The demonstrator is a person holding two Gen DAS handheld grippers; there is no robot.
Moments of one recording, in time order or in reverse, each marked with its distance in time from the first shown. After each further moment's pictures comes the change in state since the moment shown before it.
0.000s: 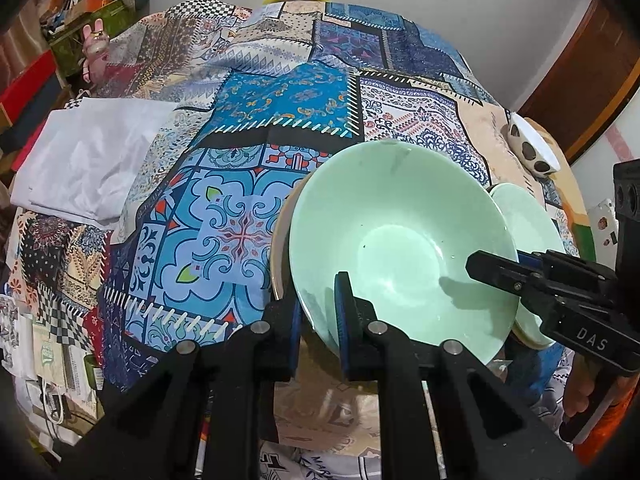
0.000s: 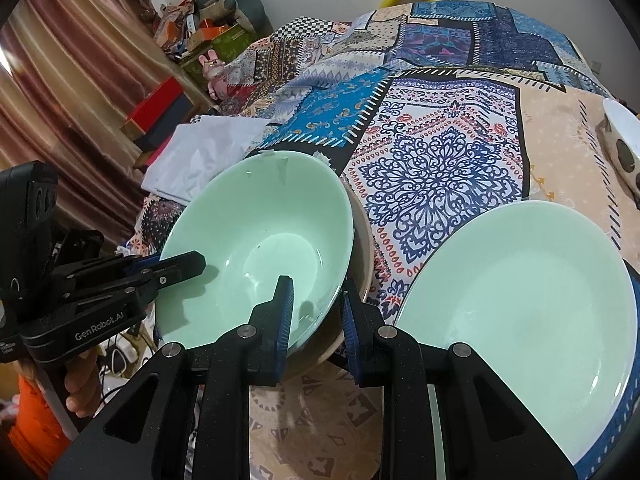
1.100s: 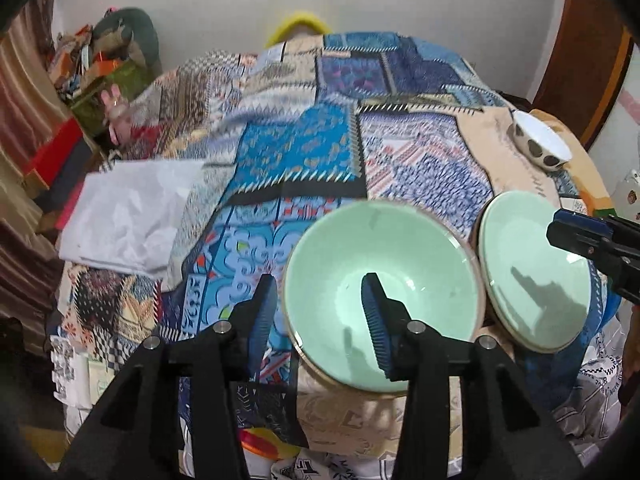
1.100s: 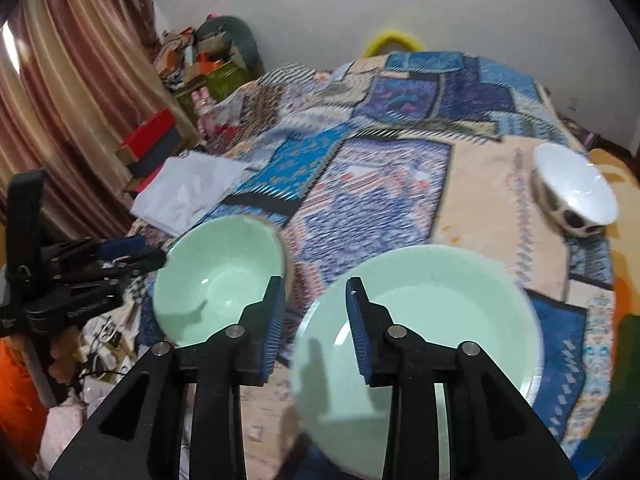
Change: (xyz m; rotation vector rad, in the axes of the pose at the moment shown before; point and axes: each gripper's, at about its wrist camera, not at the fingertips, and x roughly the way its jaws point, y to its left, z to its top) left arm -0.041 -0.043 0.013 0.148 -0.108 0.185; right arm -0.075 -0.035 0.000 -0.045 -0.155 -0.099
